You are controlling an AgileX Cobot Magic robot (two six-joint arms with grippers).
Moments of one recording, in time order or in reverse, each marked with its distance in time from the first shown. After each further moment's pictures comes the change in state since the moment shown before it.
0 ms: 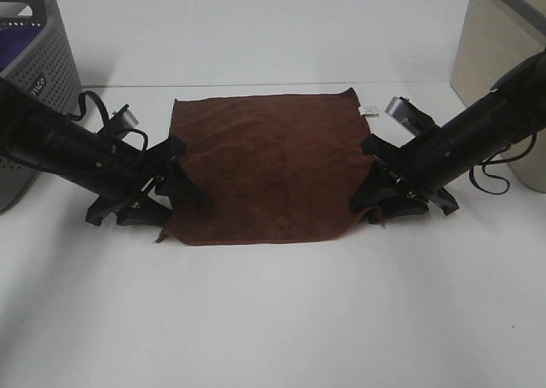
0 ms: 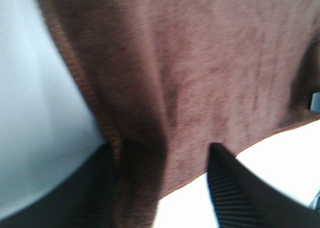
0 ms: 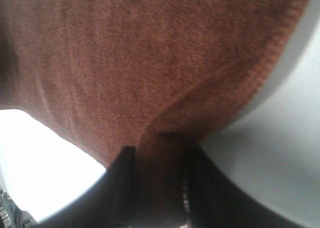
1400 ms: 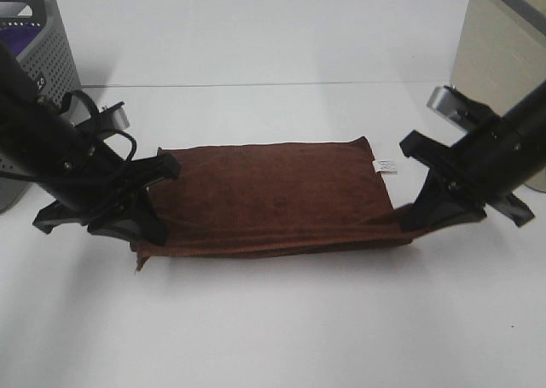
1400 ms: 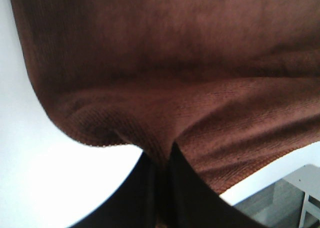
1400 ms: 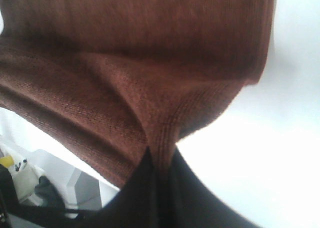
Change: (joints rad) left arm -0.120 -0.320 0.142 0.471 0.024 -0.463; right arm 0.002 -0.406 0.261 -0.210 0.073 0.250
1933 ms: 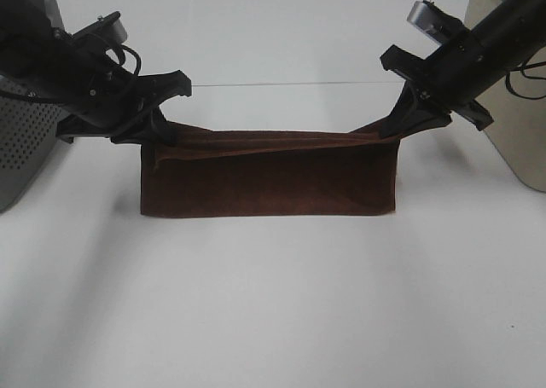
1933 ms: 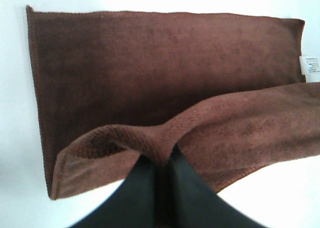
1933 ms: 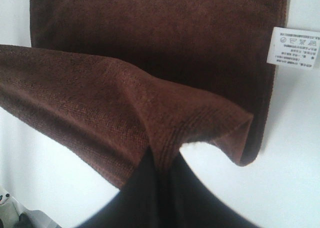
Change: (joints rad) left arm 0.000 0.054 -0.207 0.051 -0.252 -0.022; right arm 0.000 0.236 -0.477 -0.031 0.071 0.018
